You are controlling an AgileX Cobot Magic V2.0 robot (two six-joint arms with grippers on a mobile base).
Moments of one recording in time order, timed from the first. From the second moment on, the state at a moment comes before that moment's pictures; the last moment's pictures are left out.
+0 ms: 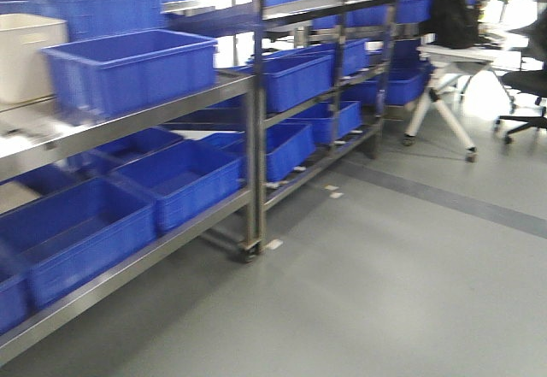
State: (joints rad) left arm -0.29 0.50 -0.56 -0.06 0.20 0.05; right arm 0.26 0.54 -0.57 -0.26 0.38 0.24
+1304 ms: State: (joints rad) left arm -0.29 0.50 -0.56 -0.06 0.20 0.05; right arm 0.26 0.54 -0.57 -0.26 0.38 0.24
